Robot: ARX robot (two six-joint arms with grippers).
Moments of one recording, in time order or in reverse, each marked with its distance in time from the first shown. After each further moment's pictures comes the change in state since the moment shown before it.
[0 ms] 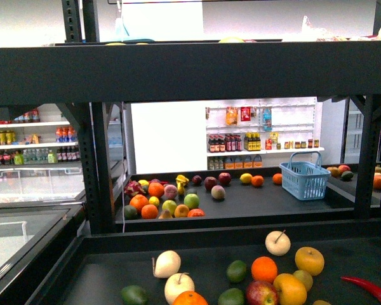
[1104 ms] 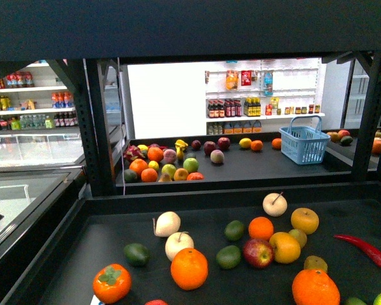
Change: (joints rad) left arm 0.486 1.218 0.790 0.440 0.375 -0.706; right arm 0.000 0.000 0.000 0.000 0.000 0.000
